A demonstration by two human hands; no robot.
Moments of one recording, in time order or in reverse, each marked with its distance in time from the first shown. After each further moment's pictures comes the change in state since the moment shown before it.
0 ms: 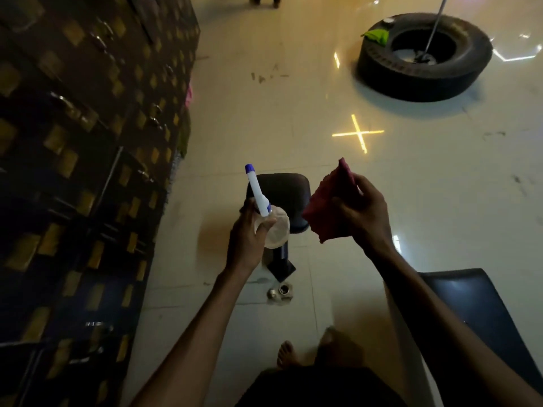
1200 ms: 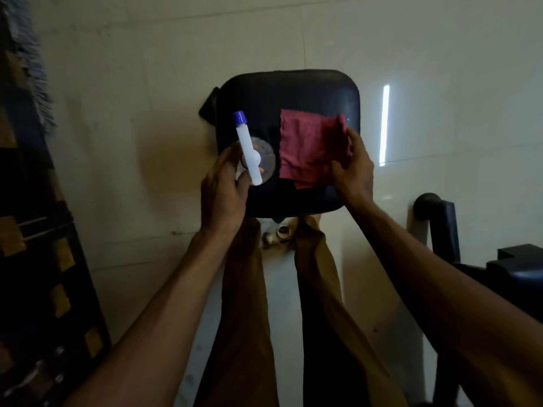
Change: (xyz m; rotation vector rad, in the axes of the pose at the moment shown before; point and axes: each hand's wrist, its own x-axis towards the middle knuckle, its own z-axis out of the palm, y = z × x) left_hand 0.335 -0.338 0.103 0.238 -0.149 -0.118; right_hand 0.274 0.369 0.285 -0.329 -0.096 0.581
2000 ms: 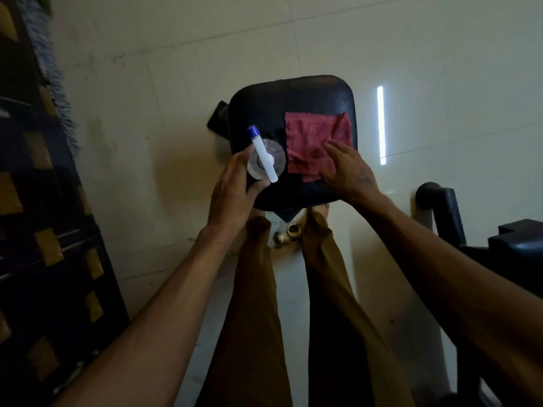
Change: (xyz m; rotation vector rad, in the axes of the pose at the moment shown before) left_hand -0.009 -0.018 -0.032 0.074 -0.275 -0.011; right_hand -0.033 -0.034 -0.015 -0.497 -0.246 -0.240
